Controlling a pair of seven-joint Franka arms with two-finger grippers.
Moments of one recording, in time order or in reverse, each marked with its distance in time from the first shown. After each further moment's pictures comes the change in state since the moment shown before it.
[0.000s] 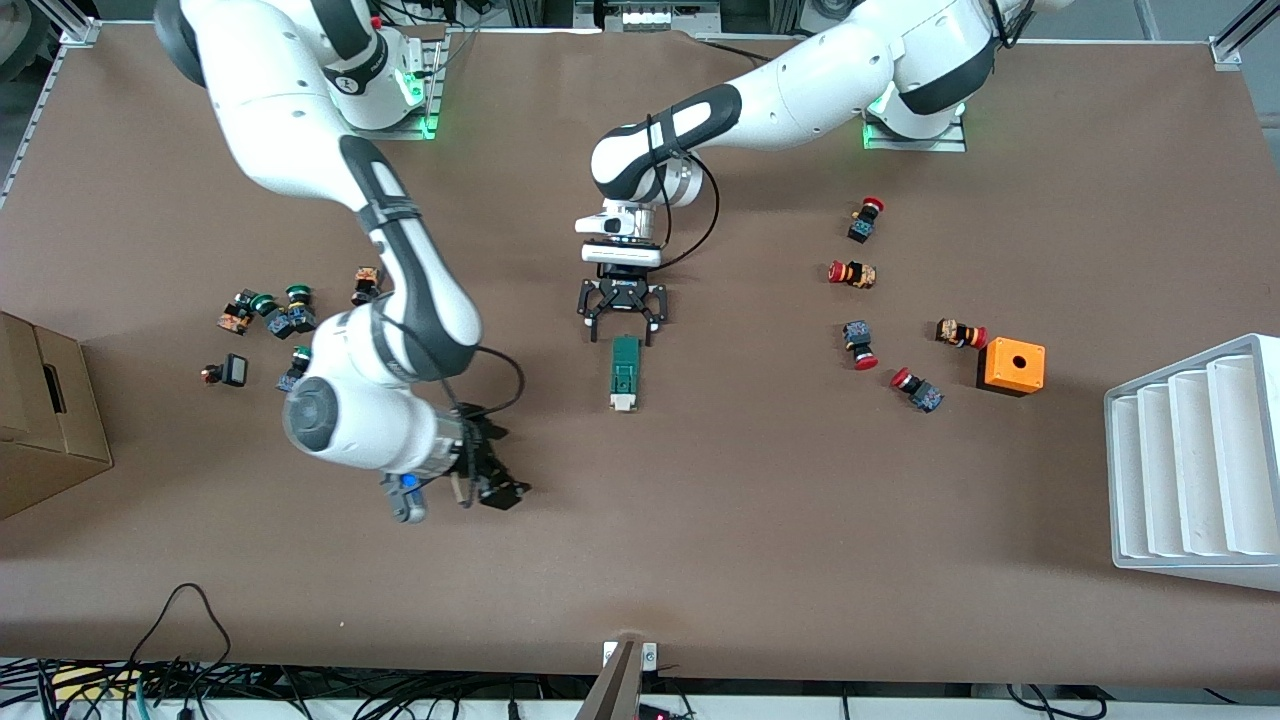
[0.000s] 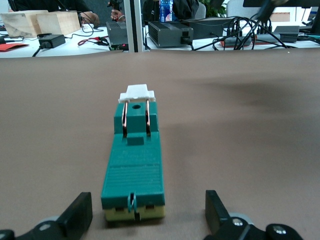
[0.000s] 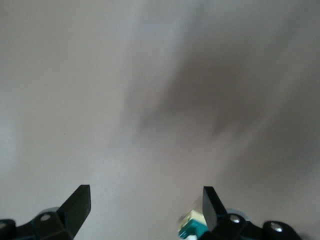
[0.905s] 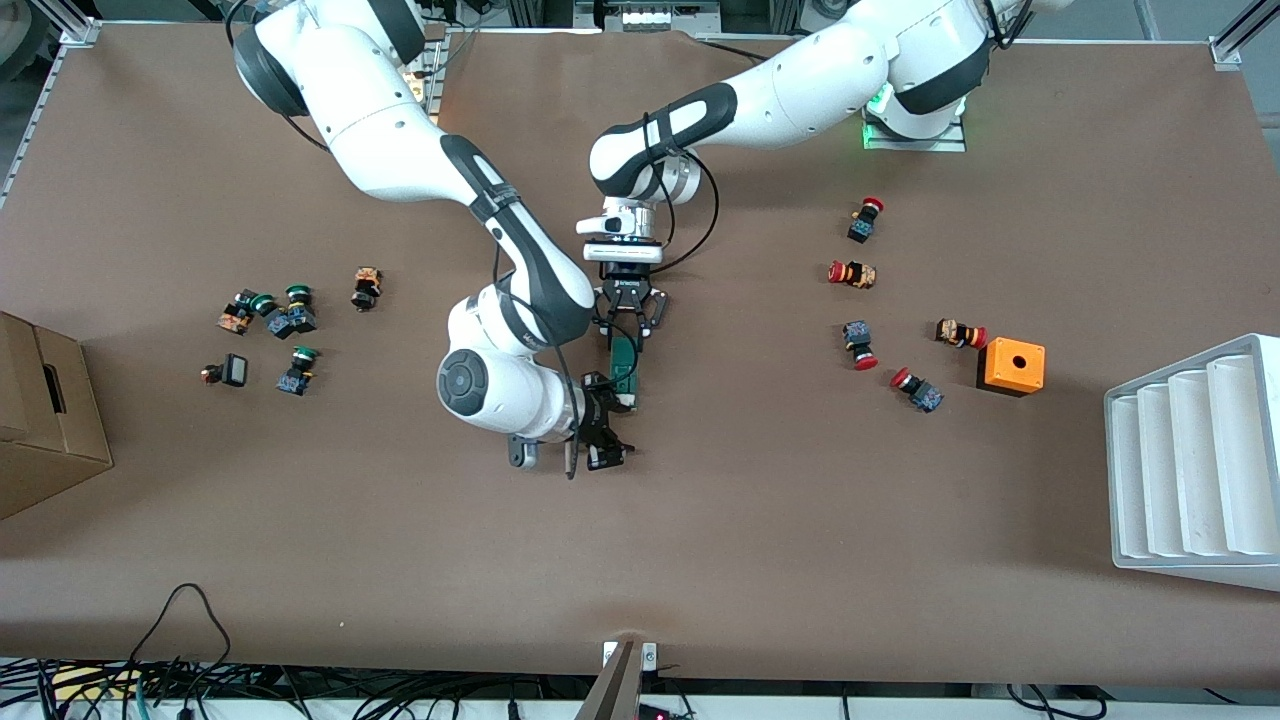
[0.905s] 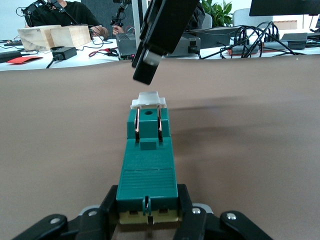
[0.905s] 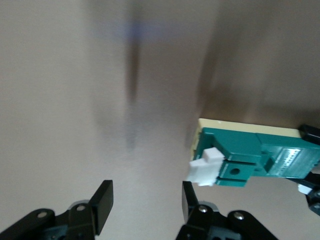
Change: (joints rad) left arm -0.016 0.006 0.002 -0.010 0.003 -0.073 -0.004; right arm 0.137 0.104 0.055 0.050 0.060 0.090 0.410
